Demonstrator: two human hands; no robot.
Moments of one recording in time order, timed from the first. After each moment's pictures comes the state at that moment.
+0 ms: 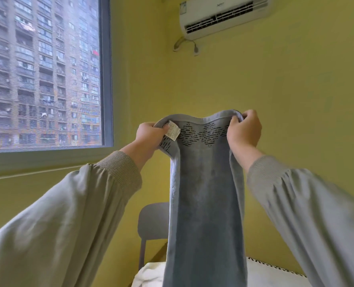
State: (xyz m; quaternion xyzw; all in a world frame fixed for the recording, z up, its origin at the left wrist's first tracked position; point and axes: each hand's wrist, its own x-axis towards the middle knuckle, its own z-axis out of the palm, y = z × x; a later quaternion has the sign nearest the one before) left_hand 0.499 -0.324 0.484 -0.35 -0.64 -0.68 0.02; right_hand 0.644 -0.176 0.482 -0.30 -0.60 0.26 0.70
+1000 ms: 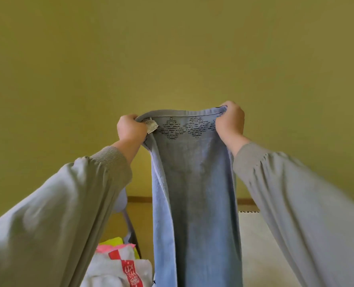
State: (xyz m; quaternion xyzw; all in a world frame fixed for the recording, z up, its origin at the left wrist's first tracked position) left_hand 0.491 -0.004 0.375 -0.39 -0.74 -0.55 0.01; right_hand 0.698 0.103 0.374 -0.46 -0.66 0.13 0.58
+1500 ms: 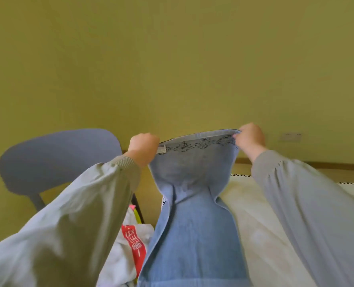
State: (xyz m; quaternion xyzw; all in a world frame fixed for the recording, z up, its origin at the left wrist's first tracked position) left_hand 0.424 0.078 0.184 -0.58 -0.81 0.00 0.05; right_hand 0.678 0.215 0.183 -0.67 -0.69 0.14 0.25
